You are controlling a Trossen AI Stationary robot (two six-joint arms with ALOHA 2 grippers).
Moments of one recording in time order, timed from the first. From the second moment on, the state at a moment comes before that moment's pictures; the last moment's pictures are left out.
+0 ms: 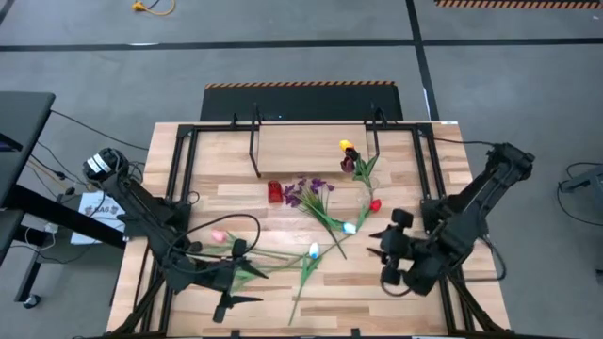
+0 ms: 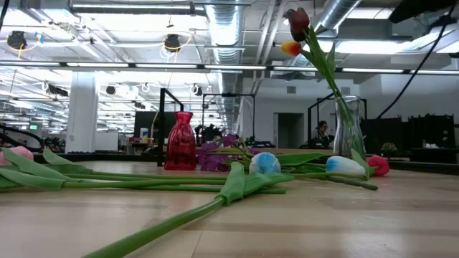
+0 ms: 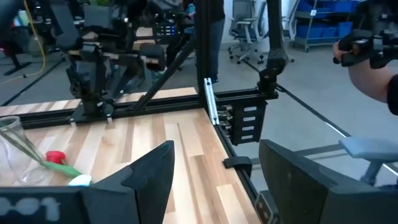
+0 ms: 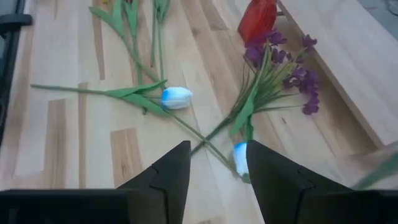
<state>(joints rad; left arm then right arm) -0.82 1.34 0.85 0.35 -0.59 -0.10 0.84 1.33 1.06 -0.89 0.75 0.86</state>
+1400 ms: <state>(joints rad) -0.67 0.69 0.19 0.84 -0.19 -0.07 0.57 1.87 1.09 0.22 0.68 0.30</state>
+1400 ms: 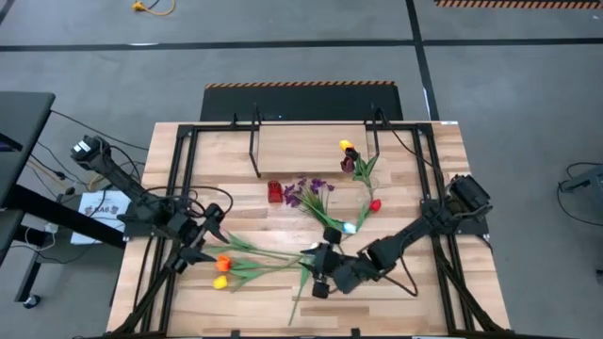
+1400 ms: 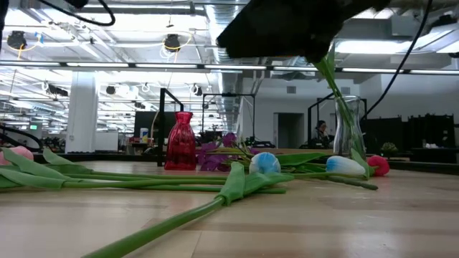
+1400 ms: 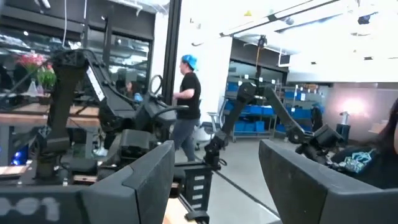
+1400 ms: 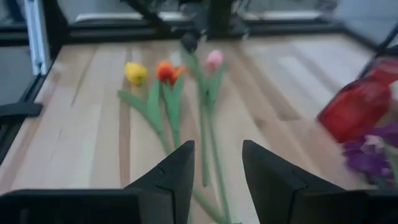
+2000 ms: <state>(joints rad) -0.67 0.74 0.18 0.80 -0.21 -0.07 0.41 2.00 1.09 0.26 0.35 0.28</state>
